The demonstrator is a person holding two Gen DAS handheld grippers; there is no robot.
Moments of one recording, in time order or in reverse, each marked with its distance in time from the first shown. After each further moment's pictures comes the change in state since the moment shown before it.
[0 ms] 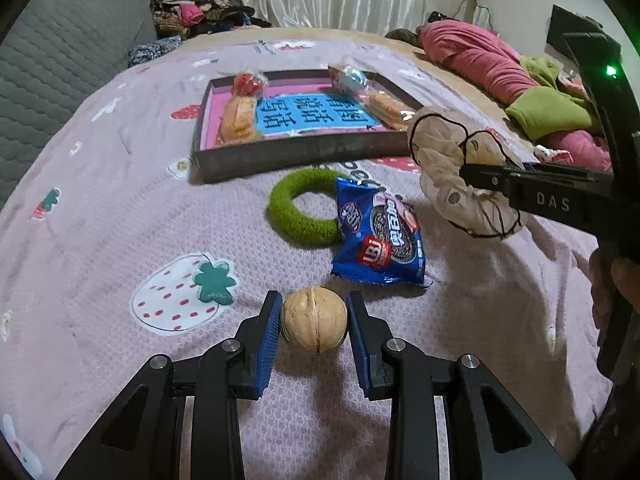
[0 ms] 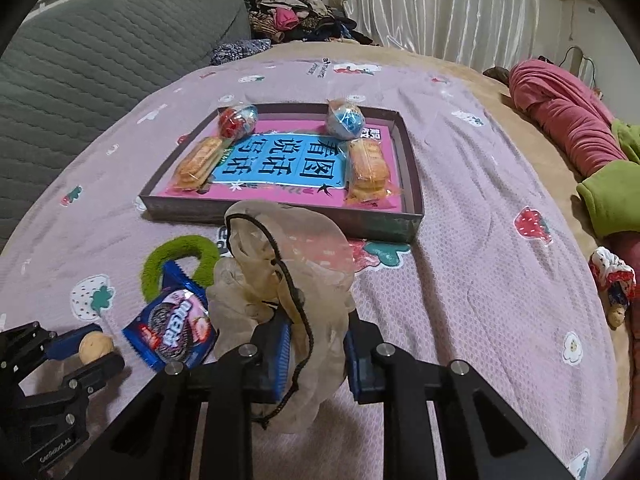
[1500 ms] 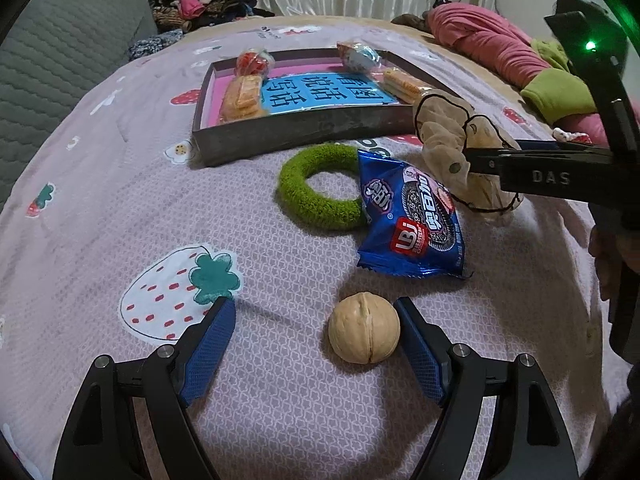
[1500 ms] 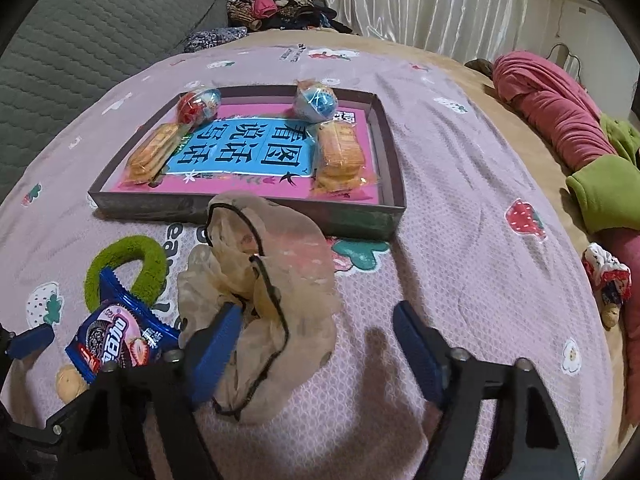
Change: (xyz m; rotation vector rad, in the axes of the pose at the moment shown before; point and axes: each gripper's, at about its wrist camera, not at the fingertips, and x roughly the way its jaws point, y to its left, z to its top) left arm 0.034 0.003 -0.003 0.024 0.044 0.045; right arm 0.040 -0.013 0.005 0.009 0.045 -0.097
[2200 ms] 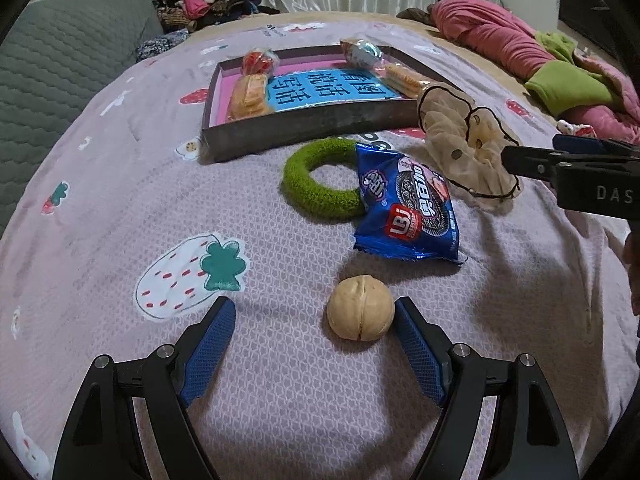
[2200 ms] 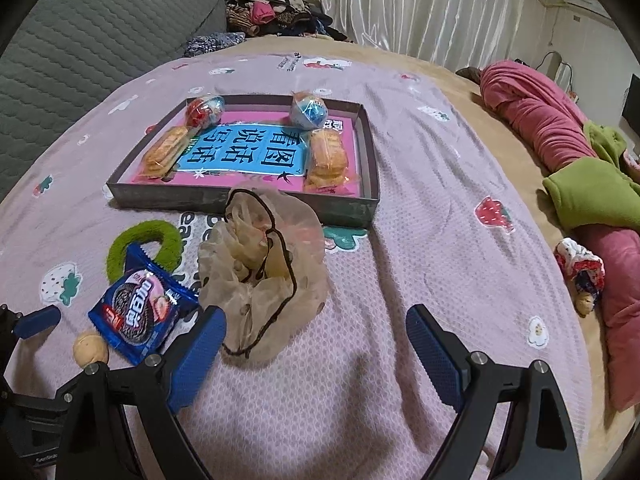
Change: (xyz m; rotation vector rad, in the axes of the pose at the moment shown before) left arm -0.010 -0.005 -0.004 0.010 0.017 0.046; right arm -0.040 -0.001 -0.017 -0.008 -0.020 -0.033
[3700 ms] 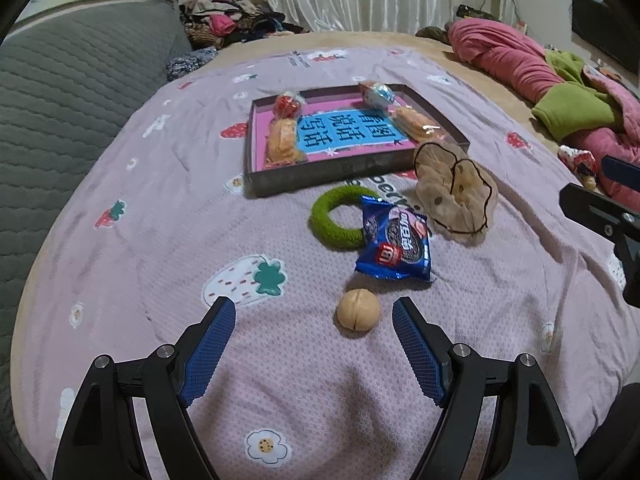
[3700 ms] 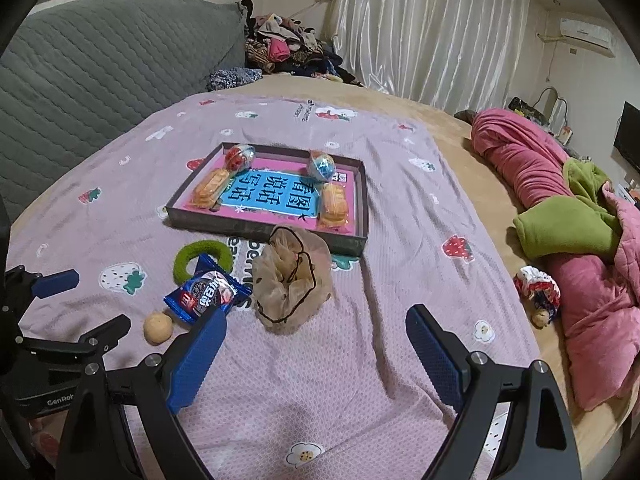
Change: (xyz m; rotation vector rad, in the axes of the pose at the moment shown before) left arm -0.076 -0.005 0.008 -0.030 -0.043 0.086; right arm -0.110 0.013 -0.015 -0.056 -0.135 -0.006
